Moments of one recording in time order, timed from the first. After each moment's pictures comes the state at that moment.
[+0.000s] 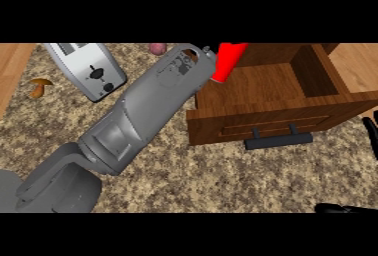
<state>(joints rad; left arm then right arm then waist) -1.47 0.00 -0.52 -0.38 0.46 0.63 0.00 0.13 -0.04 -0.24 -2.13 -0.07 0.18 0.15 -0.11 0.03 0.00</state>
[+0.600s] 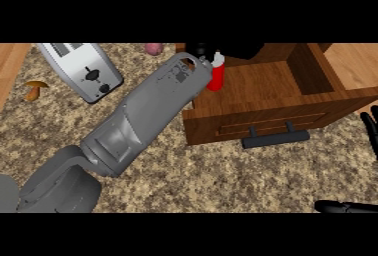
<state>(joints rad) -1.44 0.00 -0.61 -0.37 0.51 0.72 -0.03 0.10 -0.06 -0.24 -2.12 -0.08 0.19 0.15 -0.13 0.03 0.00</state>
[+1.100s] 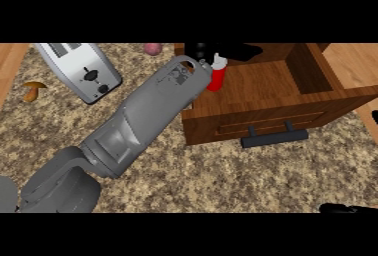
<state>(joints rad) -1.42 0.00 -0.63 -0.38 0.58 0.79 -0.05 0.09 -0.09 -0.25 -2.16 -0.05 0.20 0.14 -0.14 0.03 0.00</state>
